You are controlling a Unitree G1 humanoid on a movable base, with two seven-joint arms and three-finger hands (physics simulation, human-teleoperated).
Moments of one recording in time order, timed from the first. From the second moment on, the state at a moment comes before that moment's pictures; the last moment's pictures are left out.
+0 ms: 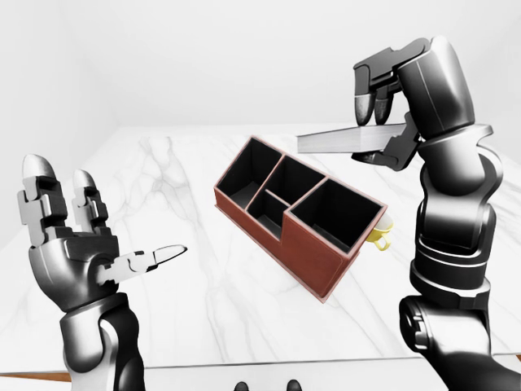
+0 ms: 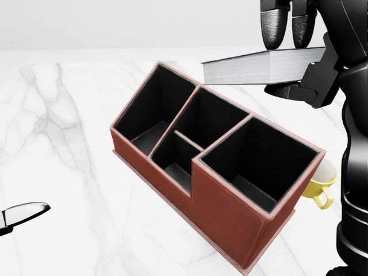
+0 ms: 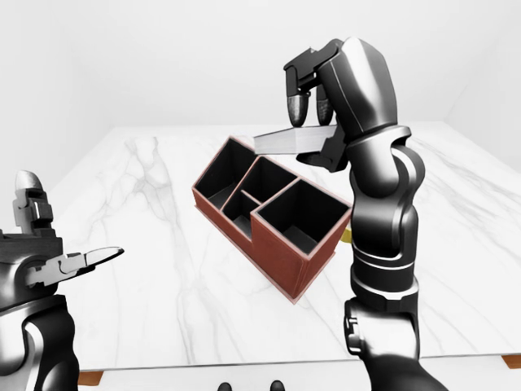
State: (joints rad) left arm 0.10 0.01 0.29 -0.69 -0.24 0.01 0.08; right arm -0.79 -0.35 -0.13 -0.27 -0.63 0.09 0.33
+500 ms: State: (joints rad) left arm 0.10 0.01 0.29 -0.69 -0.24 0.01 0.08; right arm -0.74 -0.38 -0.15 -0.19 -0.64 0.09 0.34
